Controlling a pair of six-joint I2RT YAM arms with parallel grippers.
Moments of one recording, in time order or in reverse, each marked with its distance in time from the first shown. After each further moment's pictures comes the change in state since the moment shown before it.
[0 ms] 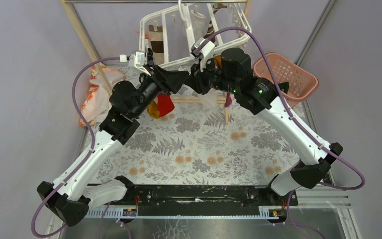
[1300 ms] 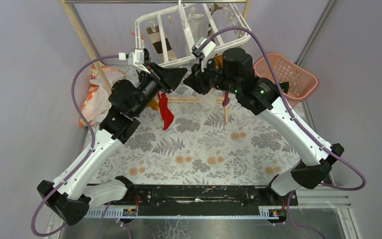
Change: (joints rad) left arm -0.006 0.013 0.026 0.021 -0.008 0.002; right arm 0.000 -0.007 0.000 0.004 -0.017 0.000
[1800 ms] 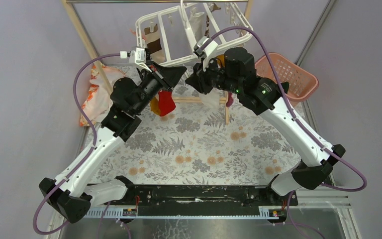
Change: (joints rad) left arm 0.002 0.026 0.010 0.013 0.024 -0.017; right arm -0.007 -0.007 0.000 -0.011 0.012 0.000
